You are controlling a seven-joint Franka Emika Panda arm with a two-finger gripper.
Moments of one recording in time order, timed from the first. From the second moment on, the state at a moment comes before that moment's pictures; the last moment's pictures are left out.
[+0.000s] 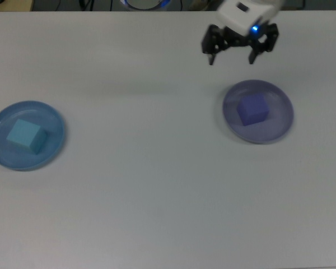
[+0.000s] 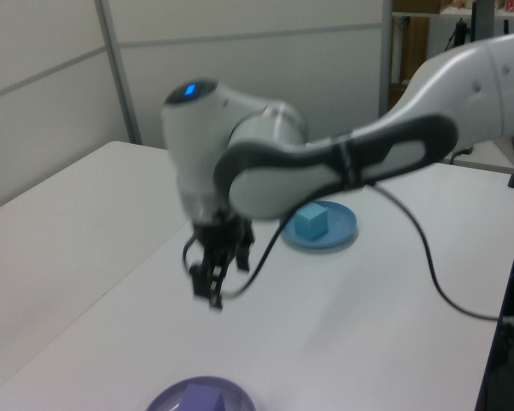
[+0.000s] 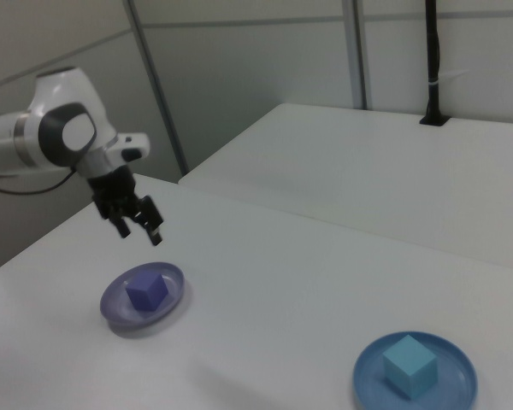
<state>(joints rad) 0.39 0.15 0.04 -1.63 -0.08 1.79 0.32</state>
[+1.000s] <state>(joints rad) 0.12 -0.09 0.02 -1.73 -0.01 1.71 0.12</state>
